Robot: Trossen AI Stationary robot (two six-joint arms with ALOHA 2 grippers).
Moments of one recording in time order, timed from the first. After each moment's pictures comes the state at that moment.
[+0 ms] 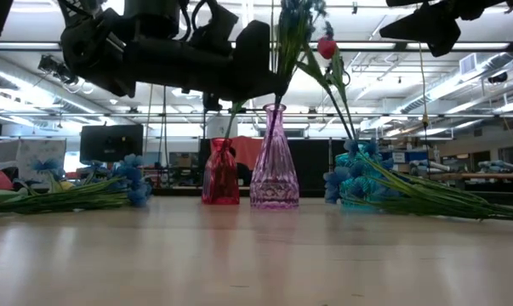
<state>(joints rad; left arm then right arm) -0.13 1.82 0.73 1.16 -0.60 0.01 0.53 0.88 0.57 -0.03 0.74 0.39</state>
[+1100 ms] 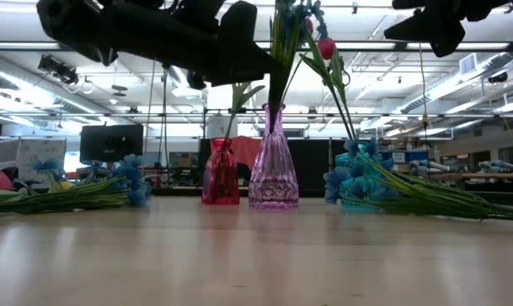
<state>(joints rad) -0.21 1.67 0.73 0.90 -0.72 0.07 0.55 0.88 0.57 -0.07 0.74 0.39</state>
